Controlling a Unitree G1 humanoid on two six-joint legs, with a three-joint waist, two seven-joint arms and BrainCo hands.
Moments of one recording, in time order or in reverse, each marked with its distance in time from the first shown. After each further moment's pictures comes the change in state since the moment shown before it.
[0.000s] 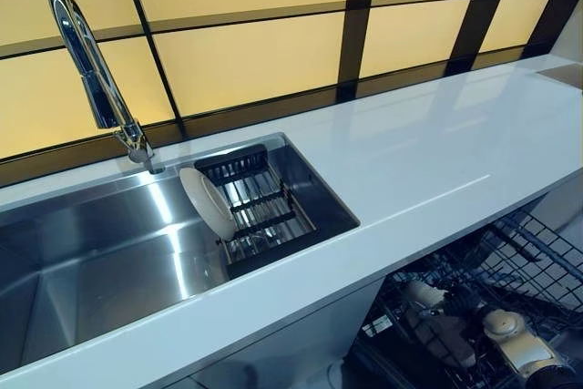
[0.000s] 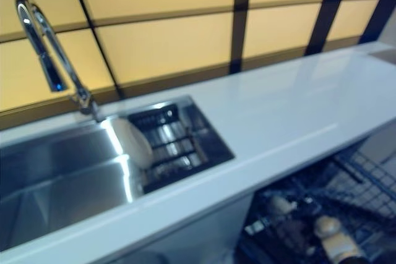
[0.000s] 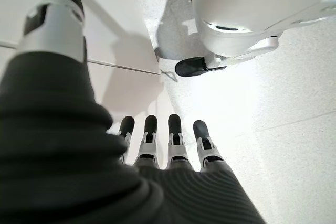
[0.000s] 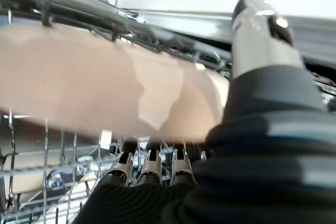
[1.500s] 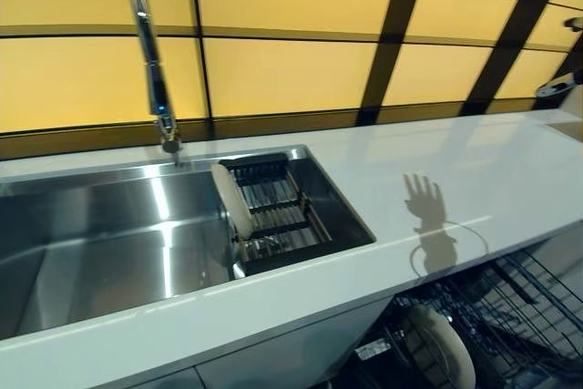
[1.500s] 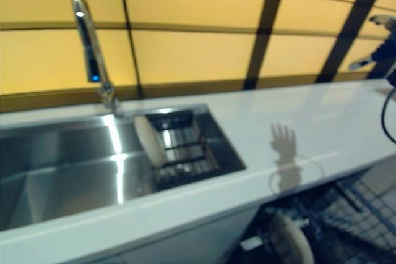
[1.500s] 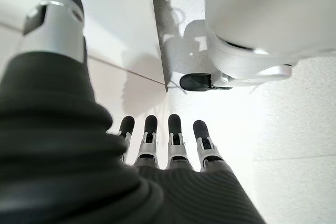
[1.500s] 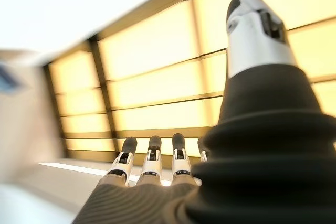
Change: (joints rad) left arm -0.031 0.029 -0.049 0.064 -0.102 -0.006 0.022; right arm -1.170 -0.564 0.561 0.087 -0.001 -0.145 -0.015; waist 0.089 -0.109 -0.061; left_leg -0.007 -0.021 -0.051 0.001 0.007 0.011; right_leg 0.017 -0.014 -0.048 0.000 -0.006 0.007
